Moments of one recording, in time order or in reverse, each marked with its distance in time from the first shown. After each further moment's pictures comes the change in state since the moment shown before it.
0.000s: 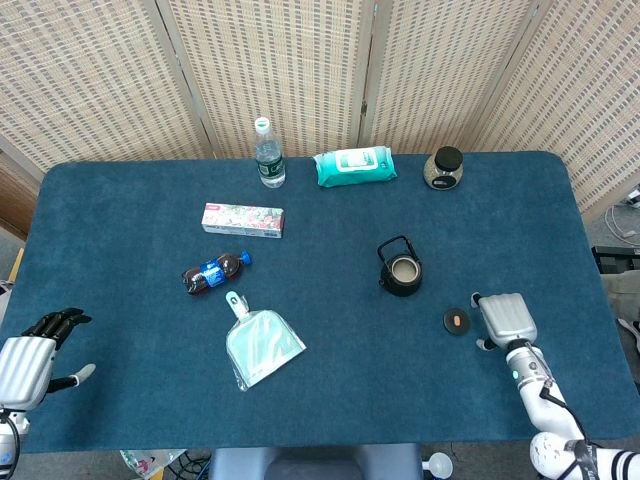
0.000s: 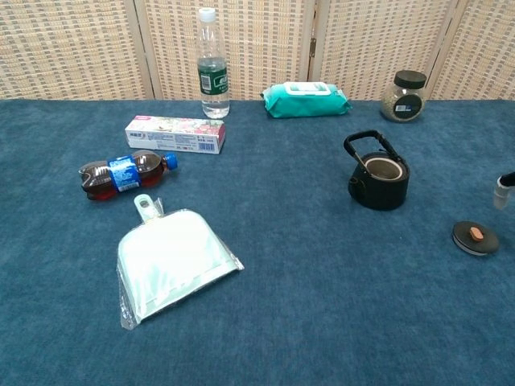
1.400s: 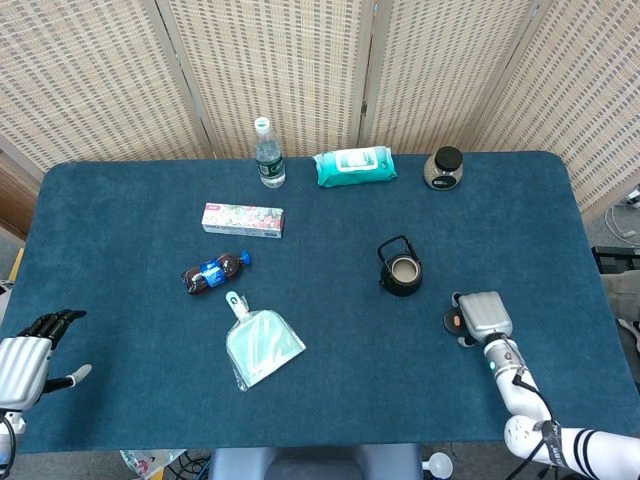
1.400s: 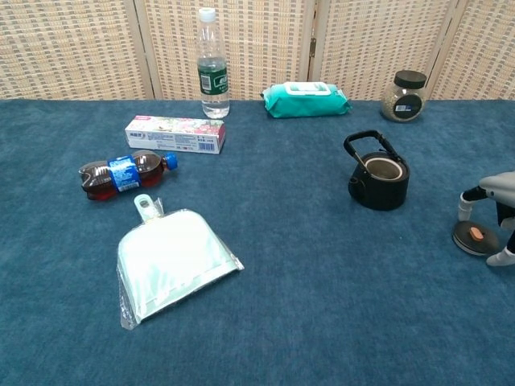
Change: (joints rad) left arm 0.001 0.012 0.000 -0.006 -0.019 -0.019 -0.010; right arm 0.094 -0.139 -0.041 0.157 0.064 -0.046 0.062
